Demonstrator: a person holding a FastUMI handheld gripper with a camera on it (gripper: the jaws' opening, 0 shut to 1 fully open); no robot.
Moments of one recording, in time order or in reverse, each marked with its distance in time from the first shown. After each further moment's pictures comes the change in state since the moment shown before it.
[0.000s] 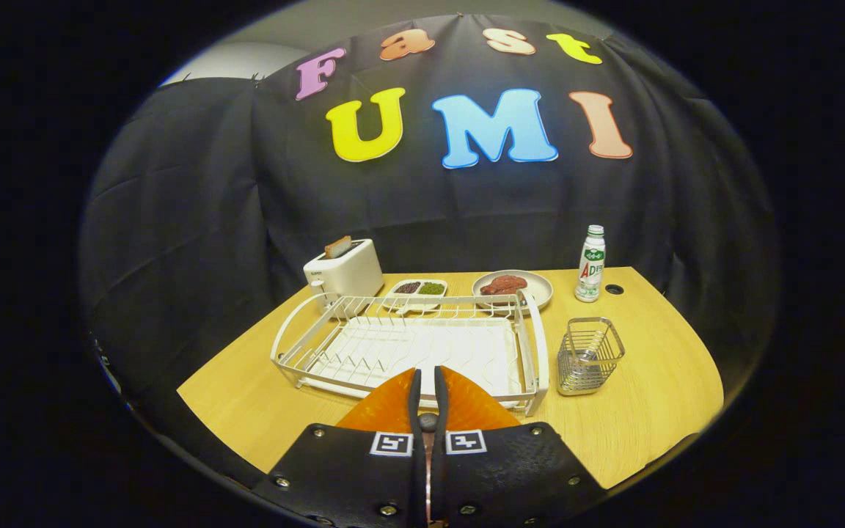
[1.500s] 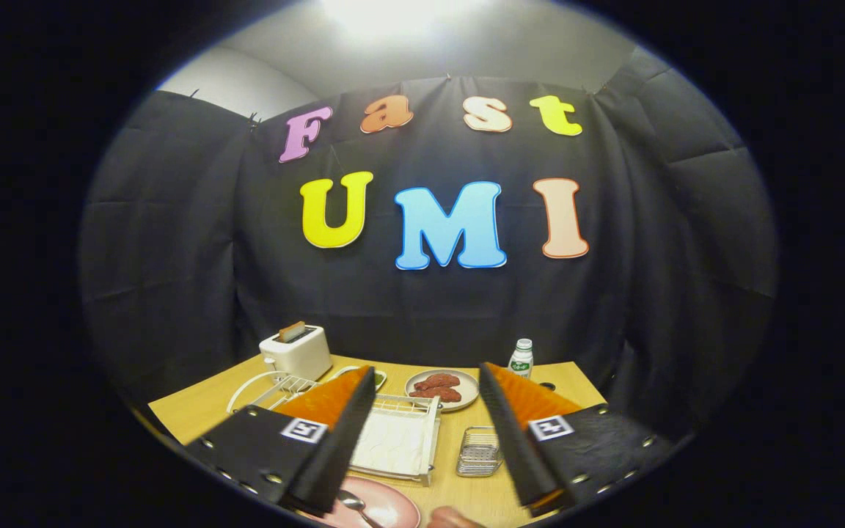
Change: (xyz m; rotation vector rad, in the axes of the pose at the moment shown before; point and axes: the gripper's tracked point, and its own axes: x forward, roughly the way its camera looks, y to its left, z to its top) arm -0.078 -0.124 0.153 -0.080 -0.354 -0.182
